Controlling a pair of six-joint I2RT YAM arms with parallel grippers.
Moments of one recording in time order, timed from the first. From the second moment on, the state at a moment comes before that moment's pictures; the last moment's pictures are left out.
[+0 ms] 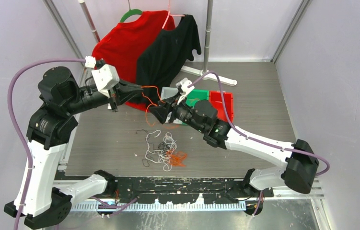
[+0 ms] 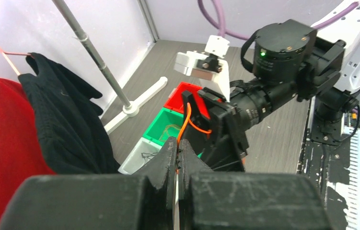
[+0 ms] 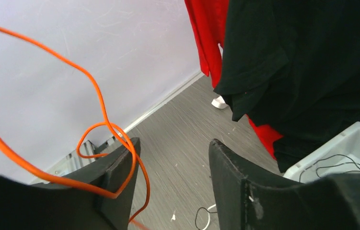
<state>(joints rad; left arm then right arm) -0.43 1.03 1.69 -0.73 0.70 0.30 0.99 1.29 0.96 0.41 0.02 0.35</state>
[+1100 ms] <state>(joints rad) -0.44 1.02 1.41 -0.95 0.54 0.45 0.57 1.17 0.84 0.24 0.18 0.48</state>
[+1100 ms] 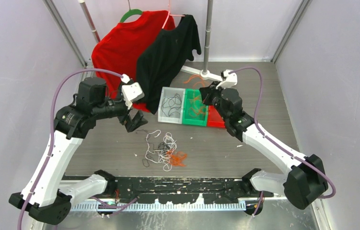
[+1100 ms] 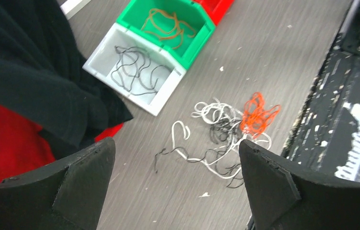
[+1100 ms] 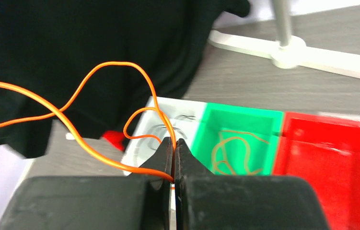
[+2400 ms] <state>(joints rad) -0.44 0.94 1.38 -0.96 0.31 0.58 0.60 1.59 0.93 0.00 0.59 0.71</state>
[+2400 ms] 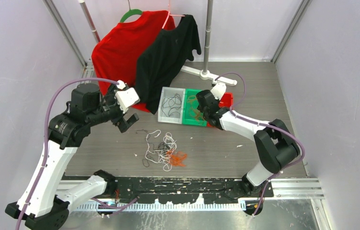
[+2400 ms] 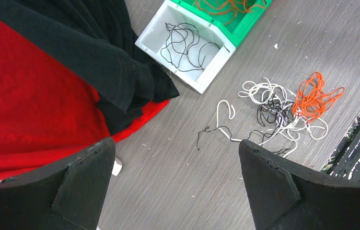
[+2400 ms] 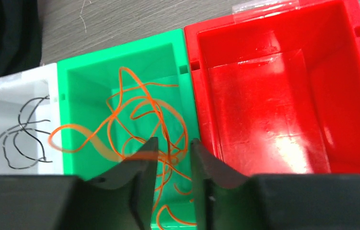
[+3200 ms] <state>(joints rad) -0.44 0.96 1.38 -0.98 0.32 0.56 0.63 1.43 0.99 -0.13 0.37 0.63</state>
